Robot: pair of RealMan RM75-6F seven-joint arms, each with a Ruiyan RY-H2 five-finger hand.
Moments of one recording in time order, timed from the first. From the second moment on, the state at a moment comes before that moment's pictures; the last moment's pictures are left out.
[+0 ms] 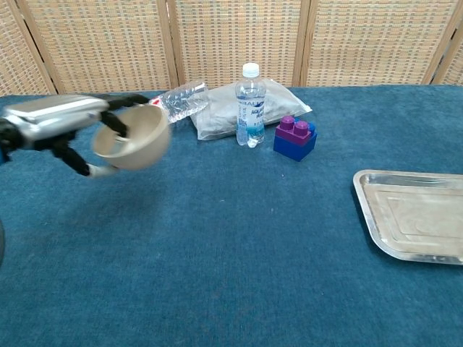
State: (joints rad) left arm -0.70 -1.46 -0.08 -1.34 1.58 0.99 0.01; right arm 0.11 -1.17 0.15 -1.64 -1.39 1.49 -0.20
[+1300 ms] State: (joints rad) left arm -0.89 -1.36 -0.15 -1.56 1.33 0.83 0.41; right arm 0.12 -1.17 0.13 -1.65 -1.41 1.48 -0.23
